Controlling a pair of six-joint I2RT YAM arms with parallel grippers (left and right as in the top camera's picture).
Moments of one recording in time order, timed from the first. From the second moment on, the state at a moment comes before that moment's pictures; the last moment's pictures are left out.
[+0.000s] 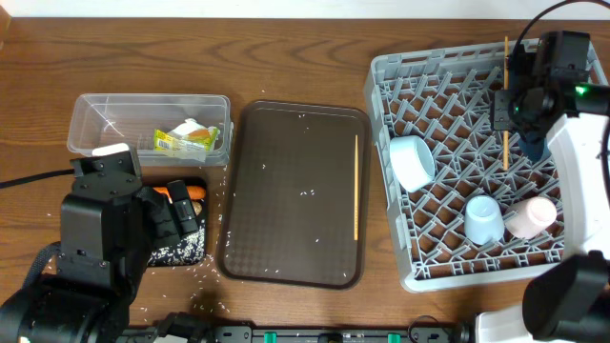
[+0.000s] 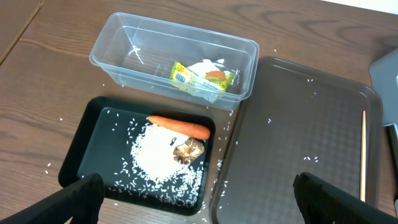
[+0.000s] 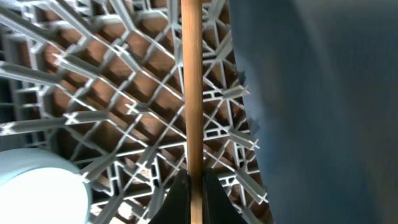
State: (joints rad) left arm -0.22 0.89 1.44 -1.37 -0.29 -0.36; right arm -0.13 1.67 1.51 -0.93 0.06 -0.11
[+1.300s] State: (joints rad) left arm -0.22 0.89 1.44 -1.37 -0.29 -0.36; right arm 0.13 1.67 1.51 -0.93 -0.01 -0.11
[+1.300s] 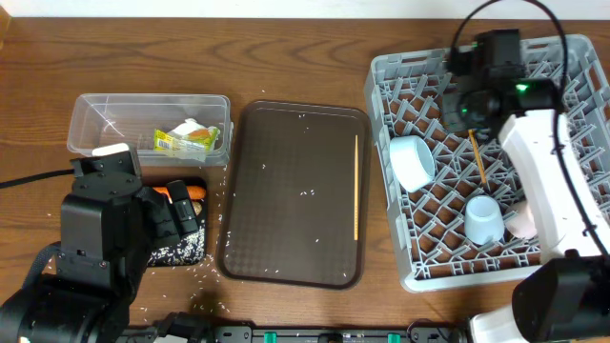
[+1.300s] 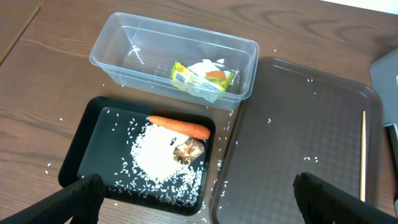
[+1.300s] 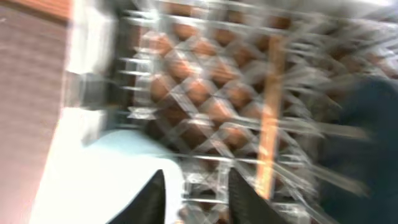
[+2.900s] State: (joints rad) left arm -0.22 0.89 1.44 -1.37 -0.29 -0.36; right arm 0.59 2.01 1.47 -0.96 -0.01 0.39
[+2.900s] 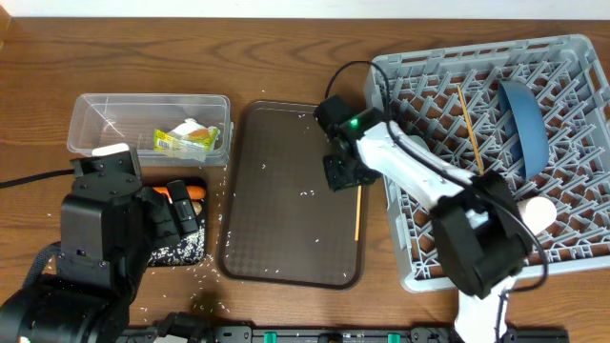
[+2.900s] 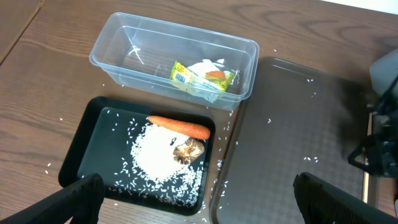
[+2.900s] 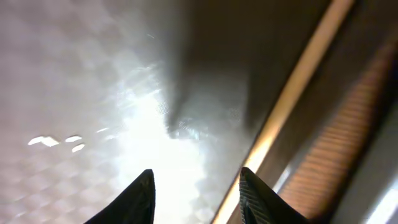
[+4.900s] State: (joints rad) left arm -0.22 0.89 1.44 -1.37 -0.29 -0.36; right arm 0.03 1.72 1.59 -0.93 0.22 -0.13
